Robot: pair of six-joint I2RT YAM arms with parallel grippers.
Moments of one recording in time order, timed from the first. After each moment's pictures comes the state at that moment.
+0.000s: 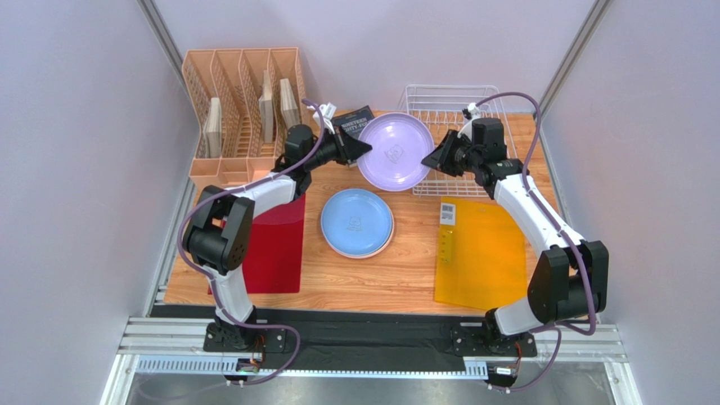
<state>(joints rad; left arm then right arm) -0.39 1.85 1.16 0.62 0.56 -0.60 0.19 1.47 1.20 -0.29 -0.34 0.57</state>
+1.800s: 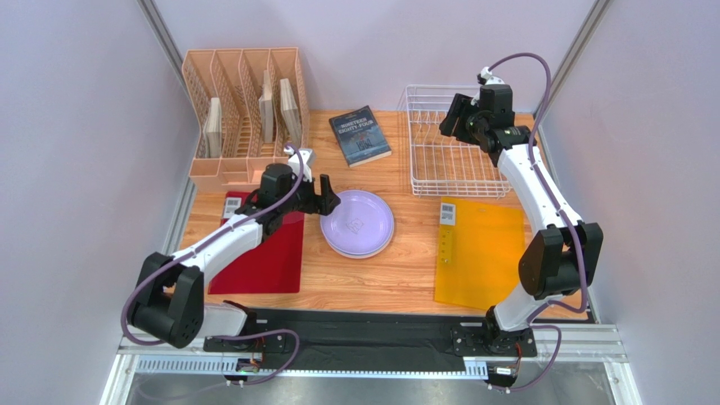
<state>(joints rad) -0.39 1.33 0.73 0.08 0.25 -0.27 0.14 1.63 1.55 -0.45 -0.06 0.38</state>
